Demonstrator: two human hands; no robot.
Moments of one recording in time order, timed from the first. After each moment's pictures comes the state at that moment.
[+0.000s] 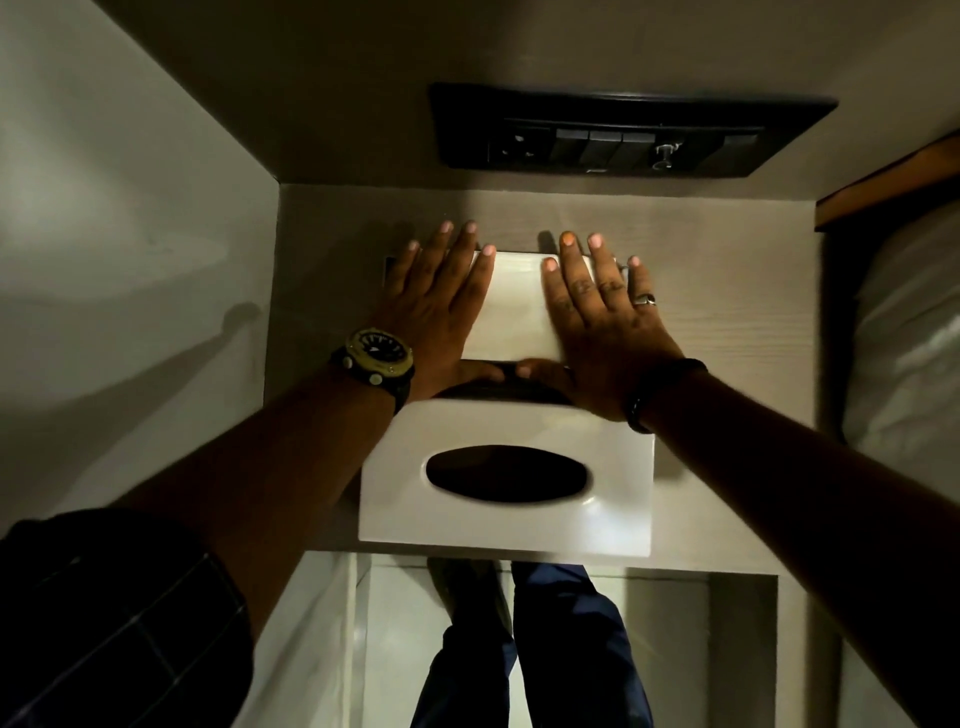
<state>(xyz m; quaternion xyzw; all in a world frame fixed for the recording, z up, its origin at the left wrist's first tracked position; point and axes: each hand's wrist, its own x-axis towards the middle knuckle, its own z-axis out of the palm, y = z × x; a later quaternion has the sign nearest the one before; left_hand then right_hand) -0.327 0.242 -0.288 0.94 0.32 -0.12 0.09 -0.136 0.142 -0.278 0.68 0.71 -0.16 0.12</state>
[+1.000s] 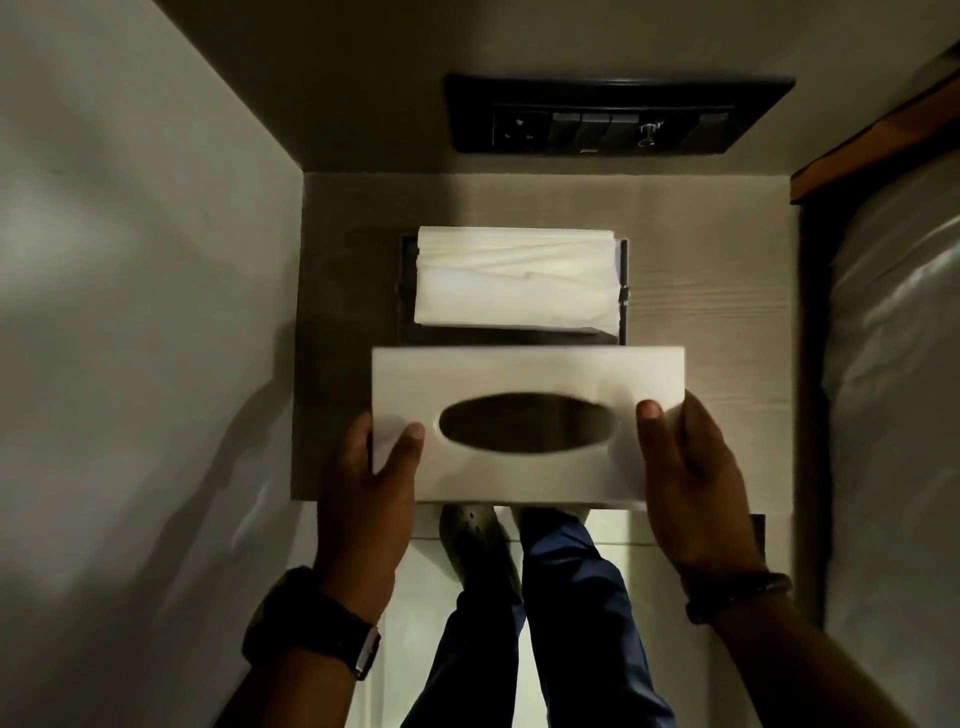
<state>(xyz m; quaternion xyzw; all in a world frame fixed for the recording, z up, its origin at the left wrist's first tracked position) -0.399 0.088 -0.185 0.42 0.72 0.14 0.53 -0.193 -0.001 -0.190 0.82 0.21 -0.38 -0.38</state>
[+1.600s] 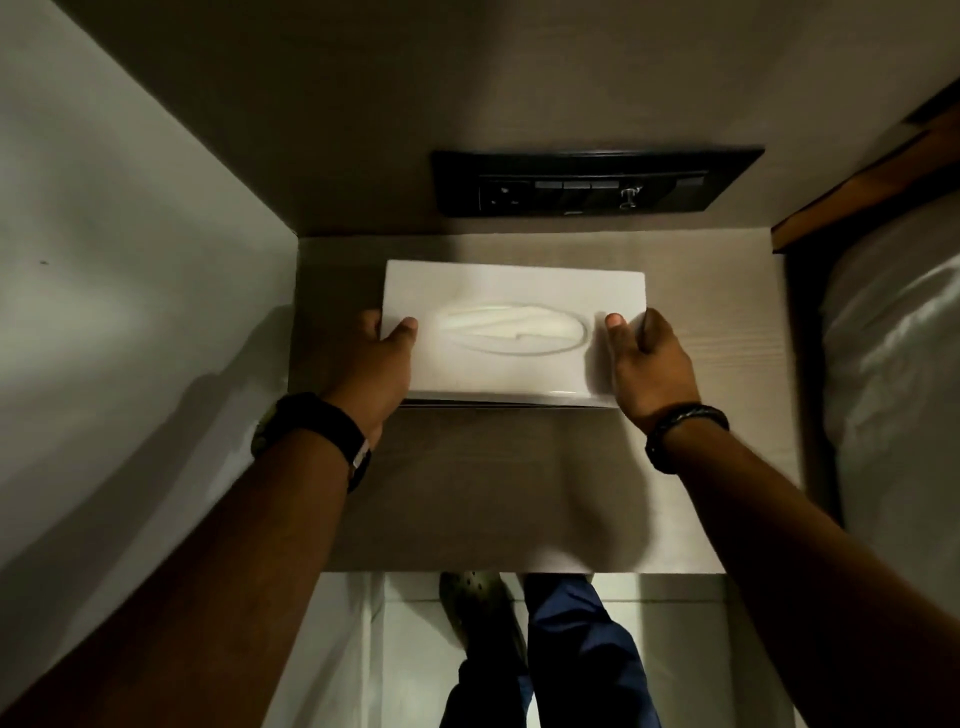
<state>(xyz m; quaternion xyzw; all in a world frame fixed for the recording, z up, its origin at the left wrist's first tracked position) -0.338 0.227 -0.220 0.50 0.70 0.11 0.50 -0.137 0.119 -0.246 0.85 0.23 -0.35 -0.31</state>
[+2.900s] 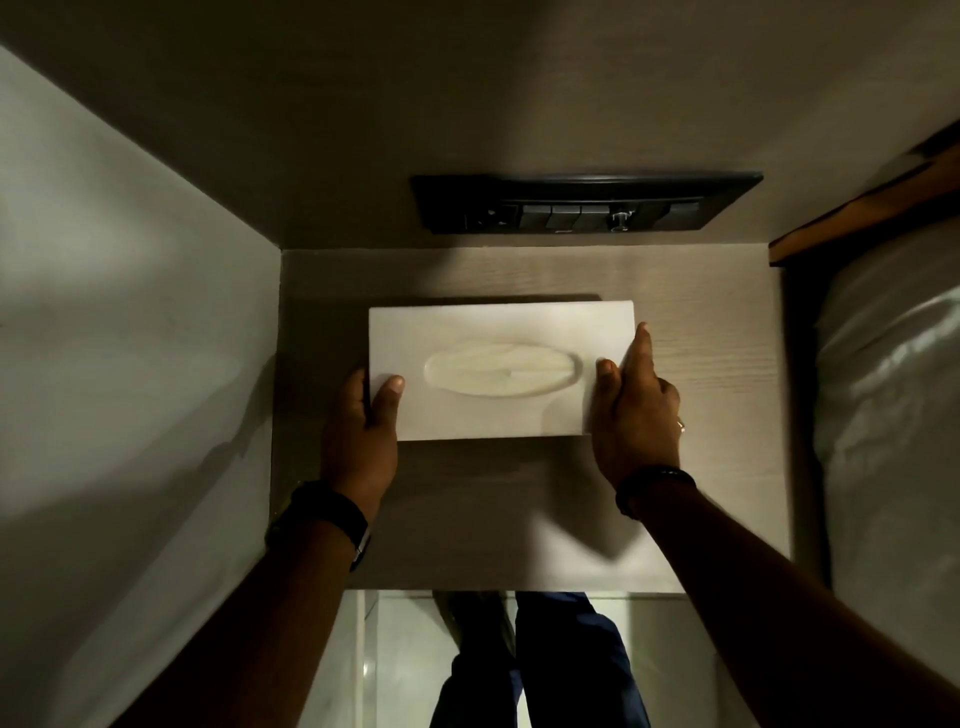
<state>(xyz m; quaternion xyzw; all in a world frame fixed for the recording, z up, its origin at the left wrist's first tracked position) -0.355 0.192 -0.250 0.50 0.70 0.13 0.49 -0.143 0.099 -0.274 0.88 0.31 -0.27 -0.22</state>
